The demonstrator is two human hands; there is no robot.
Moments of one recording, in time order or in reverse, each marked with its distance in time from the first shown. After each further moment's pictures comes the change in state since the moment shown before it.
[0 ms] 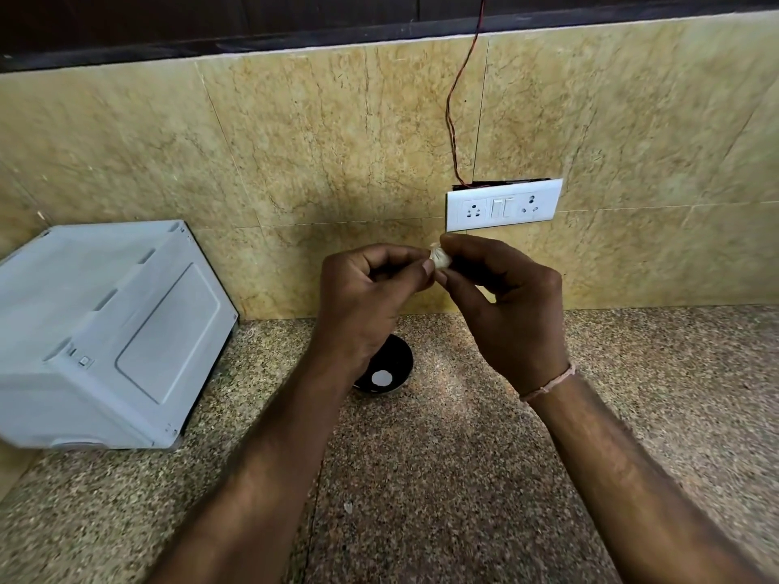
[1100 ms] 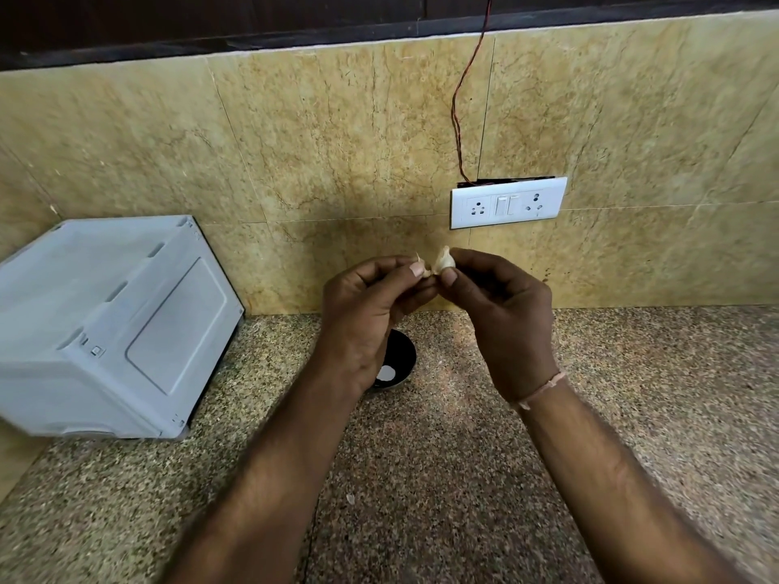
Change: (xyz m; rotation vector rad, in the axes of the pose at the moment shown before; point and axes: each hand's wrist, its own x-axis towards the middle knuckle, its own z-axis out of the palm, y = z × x) left_hand -0.013 -0.017 -0.004 -0.364 0.076 -0.224; right_hand -0.017 0.001 0.013 0.430 0.113 0.391
